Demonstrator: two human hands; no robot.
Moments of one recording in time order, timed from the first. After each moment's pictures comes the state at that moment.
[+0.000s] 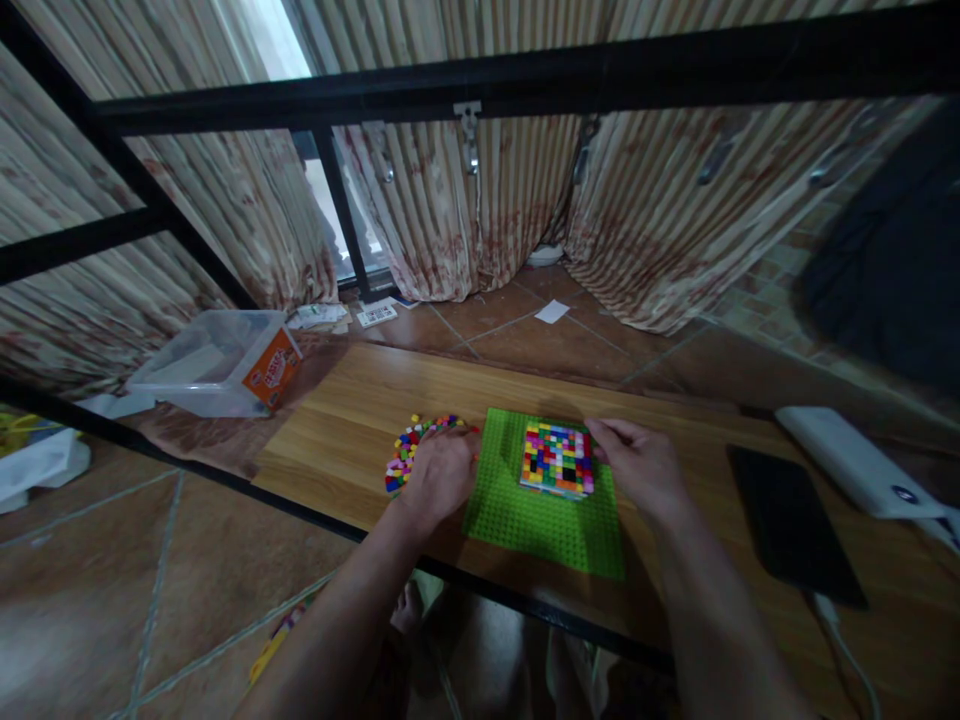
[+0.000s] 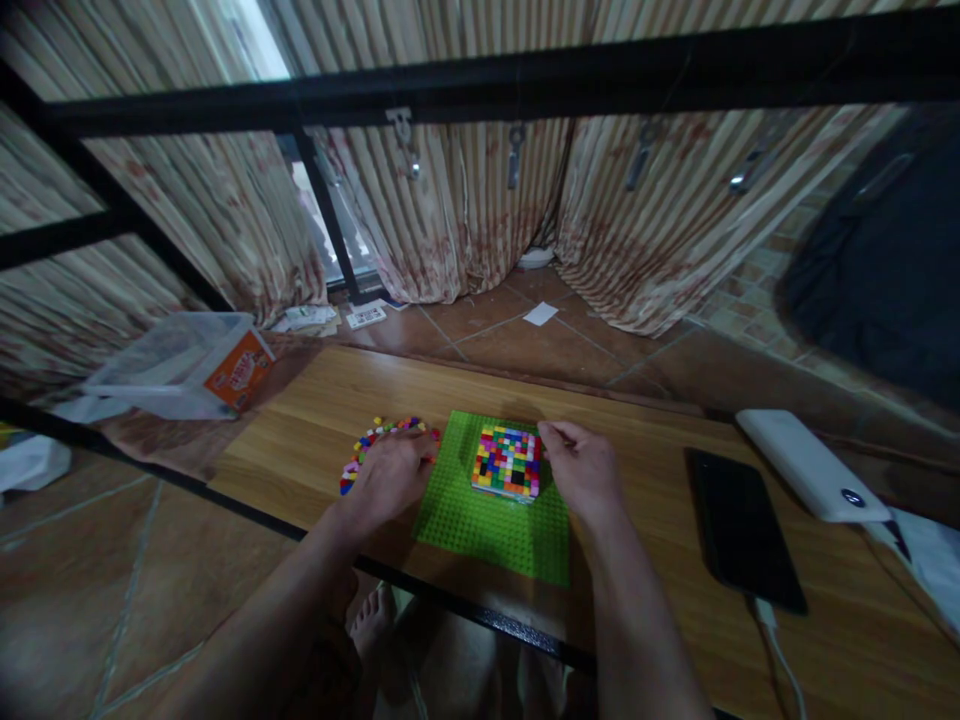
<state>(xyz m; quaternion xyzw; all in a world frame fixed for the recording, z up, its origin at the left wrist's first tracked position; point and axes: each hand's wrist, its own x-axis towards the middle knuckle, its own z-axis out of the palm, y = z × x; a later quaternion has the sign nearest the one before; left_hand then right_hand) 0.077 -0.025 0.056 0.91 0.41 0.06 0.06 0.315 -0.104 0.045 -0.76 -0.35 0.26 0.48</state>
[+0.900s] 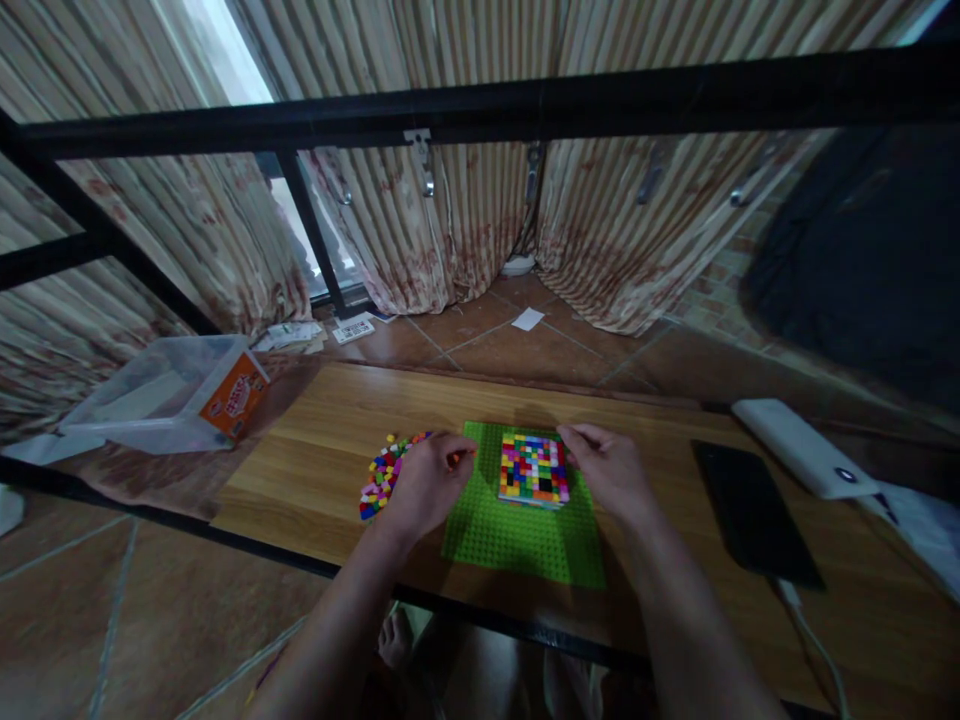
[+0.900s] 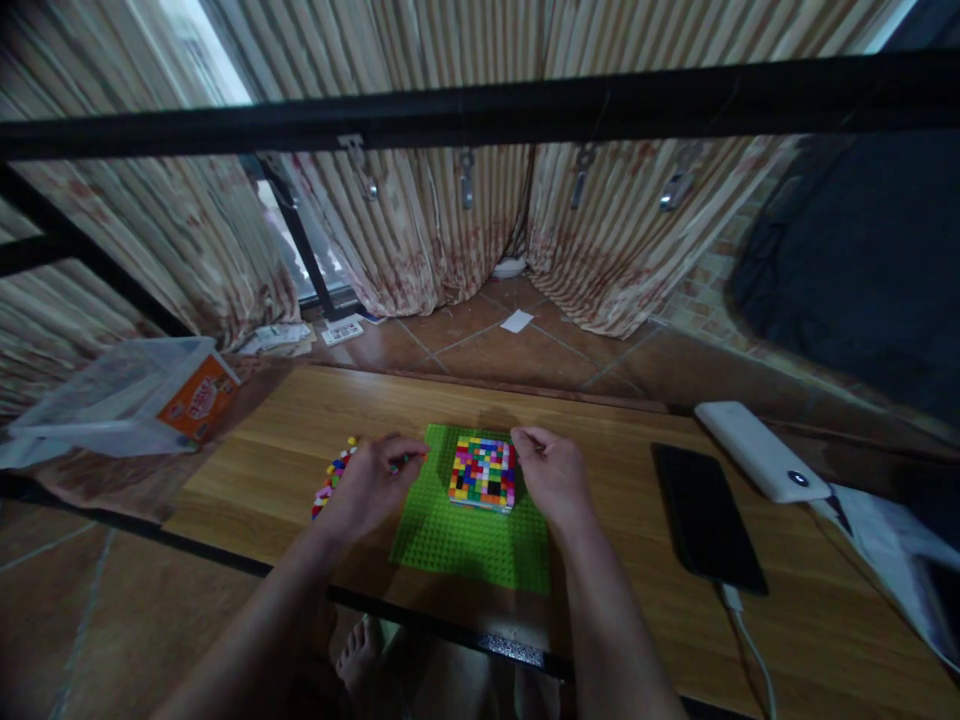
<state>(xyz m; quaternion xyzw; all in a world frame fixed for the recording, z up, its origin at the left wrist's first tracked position) 0.090 -0.021 0.063 0.84 0.41 0.23 0.28 0.315 -0.101 0.039 -0.75 -0.38 0.25 0.48</state>
